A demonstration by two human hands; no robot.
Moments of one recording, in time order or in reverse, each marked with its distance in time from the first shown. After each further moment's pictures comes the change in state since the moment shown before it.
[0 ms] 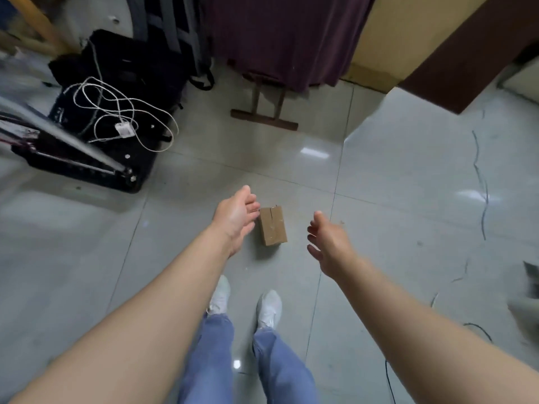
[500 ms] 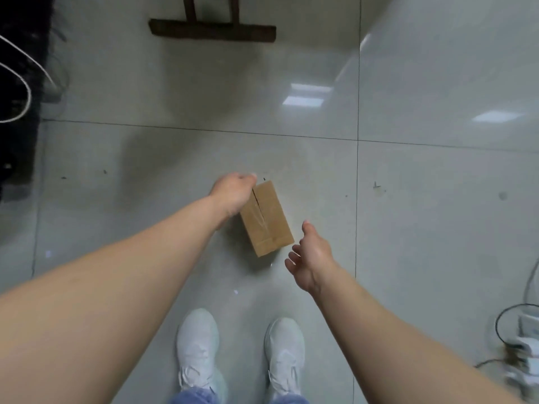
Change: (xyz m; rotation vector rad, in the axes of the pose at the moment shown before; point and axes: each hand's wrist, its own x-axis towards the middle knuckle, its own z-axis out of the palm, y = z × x) left_hand 0.363 -0.139 0.039 0.945 -0.032 0.101; right_hand 0.306 0.140 0.073 0.383 0.050 0.397
